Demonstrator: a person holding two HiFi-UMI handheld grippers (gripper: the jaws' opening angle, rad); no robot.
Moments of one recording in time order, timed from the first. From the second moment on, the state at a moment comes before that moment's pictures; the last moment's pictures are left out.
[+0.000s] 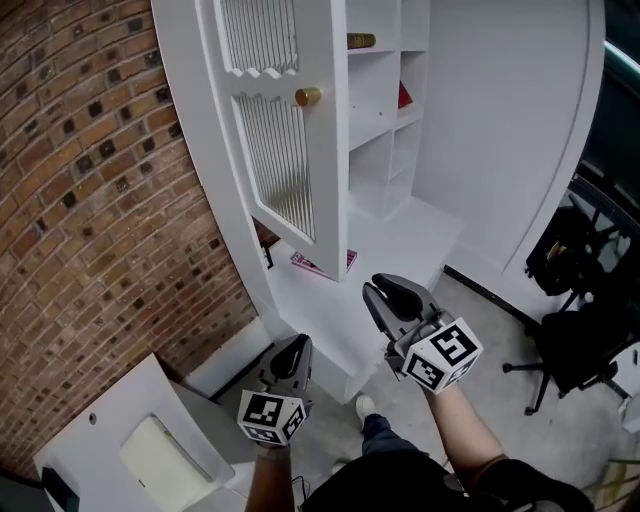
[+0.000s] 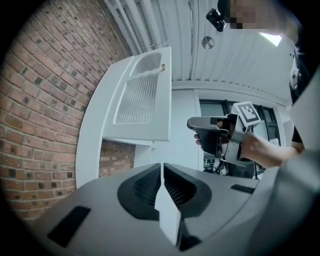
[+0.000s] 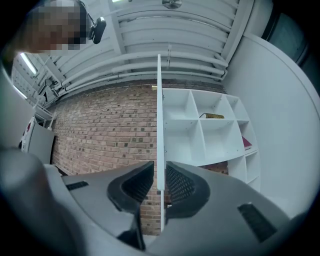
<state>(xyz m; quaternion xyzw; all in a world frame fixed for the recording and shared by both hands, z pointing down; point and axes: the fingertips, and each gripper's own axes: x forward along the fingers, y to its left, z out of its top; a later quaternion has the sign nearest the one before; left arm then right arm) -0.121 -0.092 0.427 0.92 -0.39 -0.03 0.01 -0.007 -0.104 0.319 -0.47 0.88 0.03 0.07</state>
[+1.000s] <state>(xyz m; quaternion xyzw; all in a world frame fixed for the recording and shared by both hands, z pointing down) -0.056 -0.149 0.377 0.93 -0.36 -0.05 -0.04 -0.031 -0.146 0.277 -0.41 0.91 0.06 0.07</state>
